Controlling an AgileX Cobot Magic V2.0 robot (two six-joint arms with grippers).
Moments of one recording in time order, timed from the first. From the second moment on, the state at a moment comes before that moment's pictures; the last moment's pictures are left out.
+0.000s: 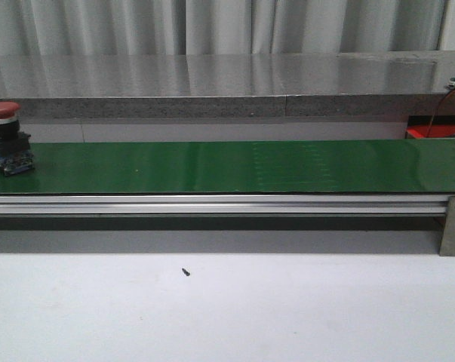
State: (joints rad) left arm 0.73 1.90 -1.39 -0.17 0.68 0.15; right arm 0.07 0.89 -0.77 0.28 0.71 -0.28
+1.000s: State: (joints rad) left arm 0.71 1.98 -1.39 -0.15 0.66 0.15; right arm 0.07 0.89 -0.77 0.28 0.71 -0.28
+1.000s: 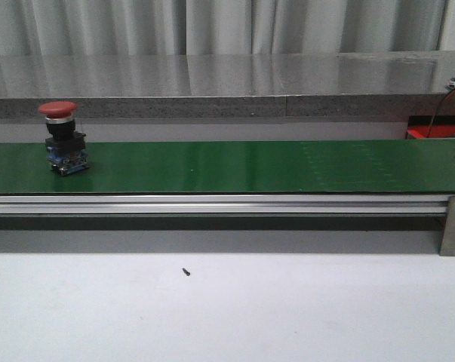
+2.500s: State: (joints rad) left arm 0.23 1.79 -1.36 -0.27 0.78 0.22; right arm 0.07 0.89 -0.77 0.28 0.71 -0.28
